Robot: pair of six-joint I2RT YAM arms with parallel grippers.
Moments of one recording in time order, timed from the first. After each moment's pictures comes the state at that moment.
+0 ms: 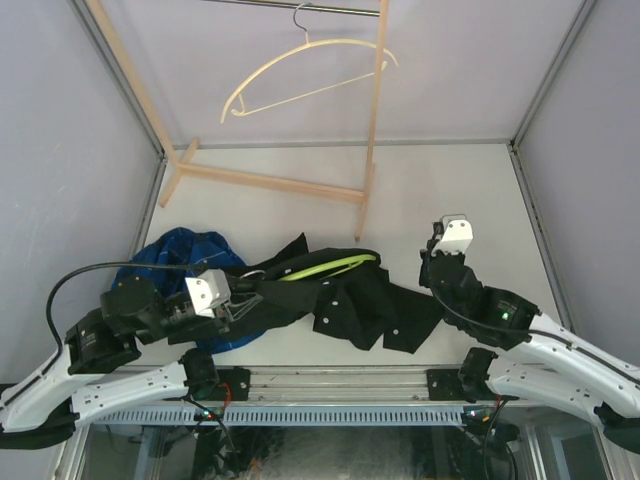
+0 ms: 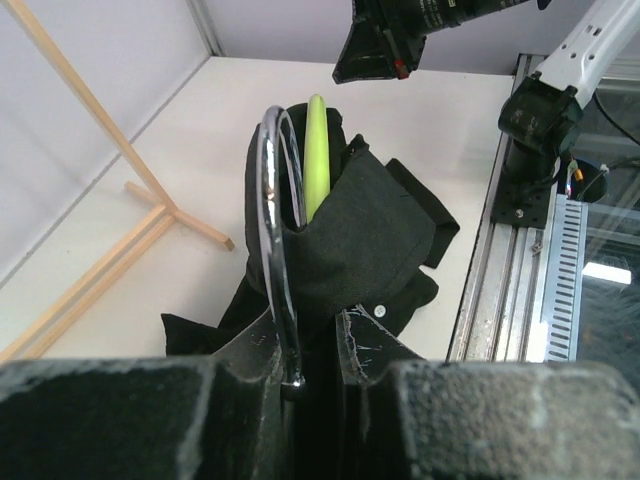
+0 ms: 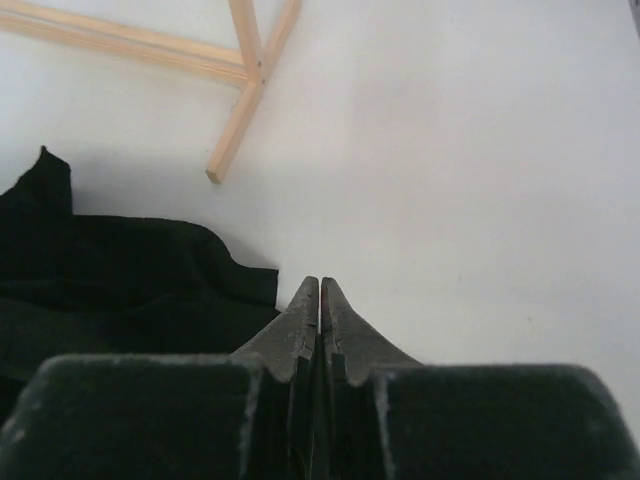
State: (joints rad) left arm -1.13 0.48 0.99 -0.60 0.02 0.16; right arm 0.98 0.72 0.78 -0.60 0.84 0.41
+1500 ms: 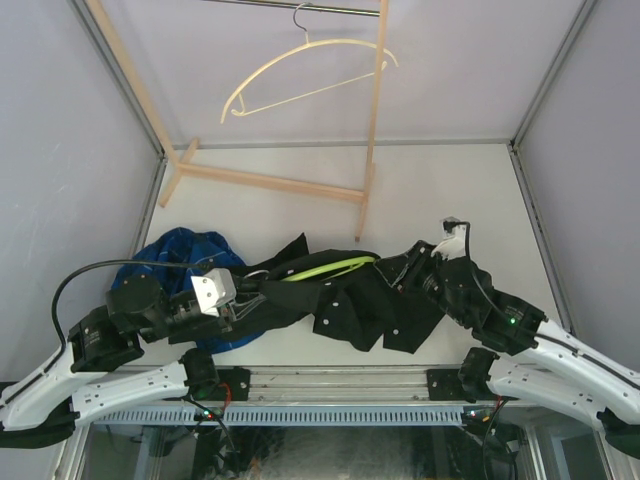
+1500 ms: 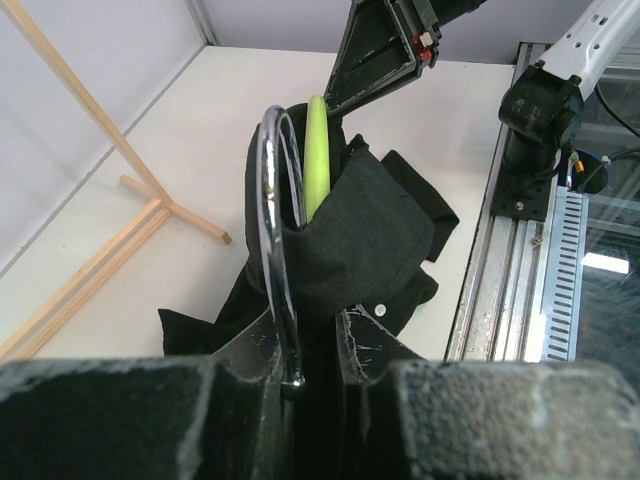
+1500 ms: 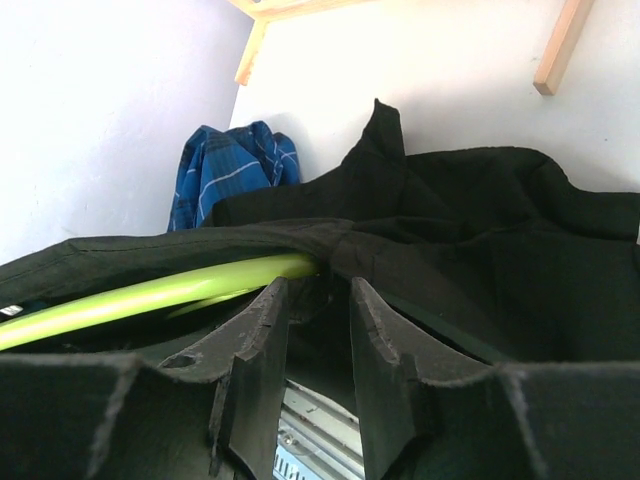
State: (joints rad) left arm -1.13 0.50 1.00 -0.61 0.02 0.16; right arm 0.96 0.66 0.74 -0.41 0.36 0.95
